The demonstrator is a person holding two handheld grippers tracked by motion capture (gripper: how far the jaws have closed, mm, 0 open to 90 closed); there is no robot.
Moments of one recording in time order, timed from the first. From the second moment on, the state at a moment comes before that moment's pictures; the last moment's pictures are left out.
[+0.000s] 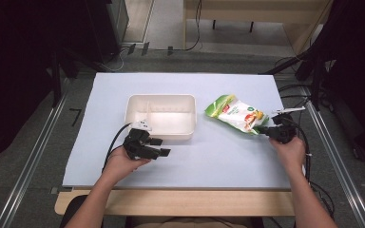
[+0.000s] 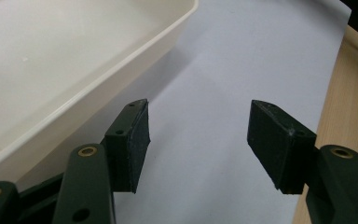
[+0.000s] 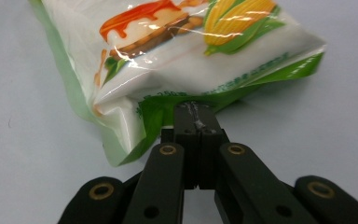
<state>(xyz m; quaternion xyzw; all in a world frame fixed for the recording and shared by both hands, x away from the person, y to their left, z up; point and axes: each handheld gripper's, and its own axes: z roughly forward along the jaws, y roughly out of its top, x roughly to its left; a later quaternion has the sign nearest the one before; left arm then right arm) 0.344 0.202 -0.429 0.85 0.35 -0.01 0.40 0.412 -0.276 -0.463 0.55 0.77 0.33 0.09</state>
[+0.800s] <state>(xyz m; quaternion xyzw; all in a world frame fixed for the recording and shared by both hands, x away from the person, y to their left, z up) 0.344 0.205 -0.428 0.85 0.35 -0.01 0.40 0.401 -0.220 -0.460 0.49 0.80 0.33 0.07</state>
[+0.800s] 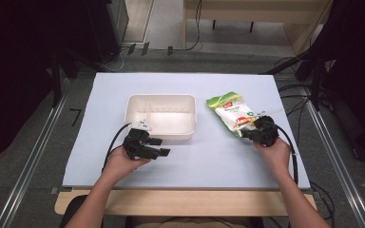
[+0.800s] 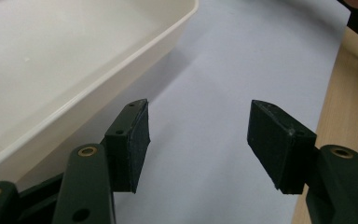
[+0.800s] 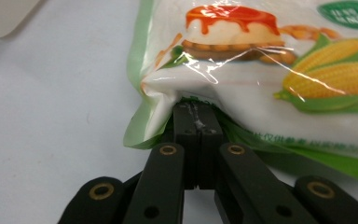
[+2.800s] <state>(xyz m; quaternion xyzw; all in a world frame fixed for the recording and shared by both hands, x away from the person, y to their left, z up) 0.338 0.215 -0.428 0.84 0.36 -0.01 0.40 0.397 -0.225 -0.411 0.46 0.79 0.40 0.11</state>
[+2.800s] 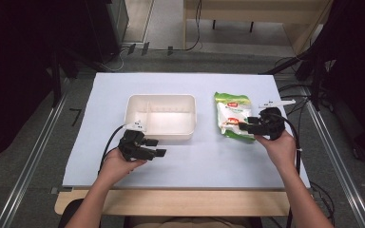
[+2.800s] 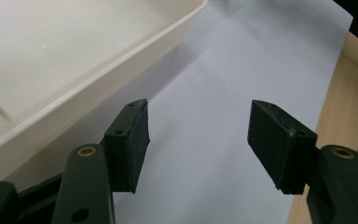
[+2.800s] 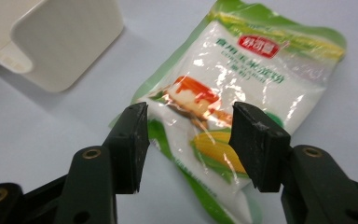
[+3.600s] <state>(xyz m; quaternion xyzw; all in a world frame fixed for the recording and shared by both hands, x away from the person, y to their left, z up) 0.339 0.207 -0.430 0.85 0.35 -0.01 0.39 0.478 -0.246 -0.408 0.51 0.77 0.36 0.10</state>
